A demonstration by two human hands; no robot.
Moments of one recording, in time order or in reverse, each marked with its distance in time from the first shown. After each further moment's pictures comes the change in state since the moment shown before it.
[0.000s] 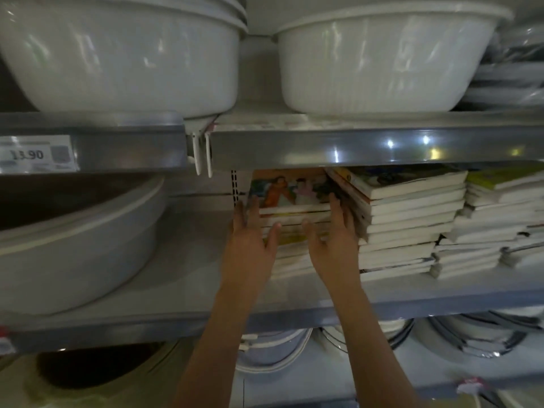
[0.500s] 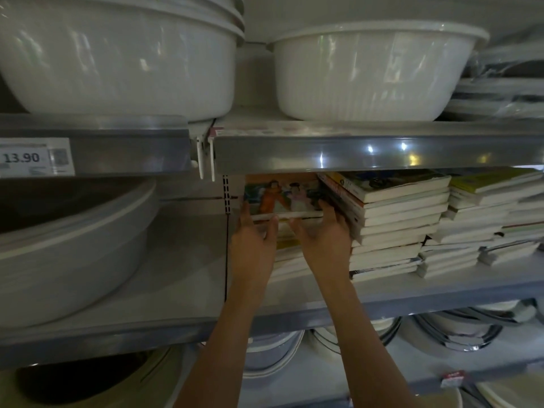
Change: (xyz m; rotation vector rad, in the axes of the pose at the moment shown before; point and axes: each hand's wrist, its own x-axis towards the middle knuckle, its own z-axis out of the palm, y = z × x) left_hand 0.015 0.006 0.016 -0.331 0.111 -0.153; right_hand 0.014 -0.006 0.009 -0.103 0.030 0.098
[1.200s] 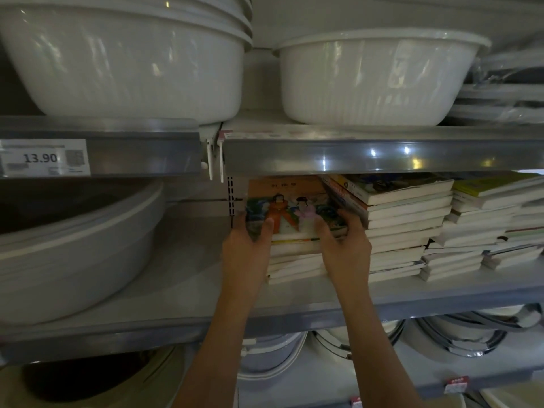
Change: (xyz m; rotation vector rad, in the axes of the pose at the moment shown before) left_hand -0.013 0.011 -0.035 -0.199 -0.067 -0.075; right_hand -0.022 -0.011 -0.037 0.340 0.043 0.125
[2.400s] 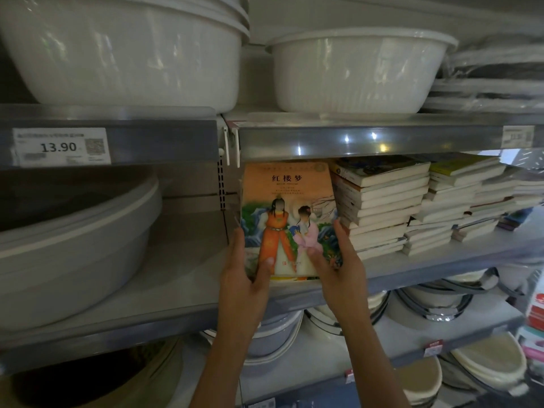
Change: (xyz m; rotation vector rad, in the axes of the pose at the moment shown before) left_hand -0.062 -0.045 -0.040 -0.165 -0.155 0.155; right_hand -0.082 0.007 -0.006 0.145 -0.080 -0.102
